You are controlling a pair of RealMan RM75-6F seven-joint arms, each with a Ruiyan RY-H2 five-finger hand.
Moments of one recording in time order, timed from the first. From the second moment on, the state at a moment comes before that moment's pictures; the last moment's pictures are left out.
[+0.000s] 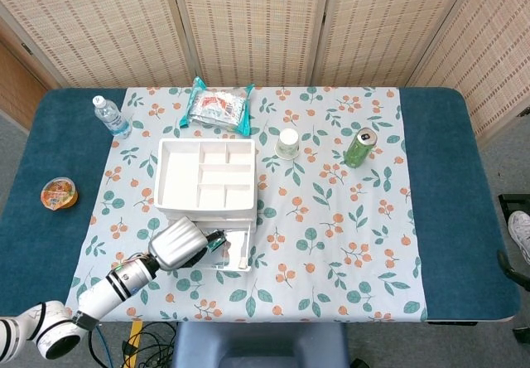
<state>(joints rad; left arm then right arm) -0.80 -1.23 0.01 -1.72 1.58 0.93 0.32 -0.04 -1.05 0.14 -1.62 -1.39 1.58 0.07</state>
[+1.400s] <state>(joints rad) -0.85 -1.35 0.06 -1.38 1.88 1.05 0.33 -0.04 -1.05 0.14 -1.63 -1.38 1.57 0.06</state>
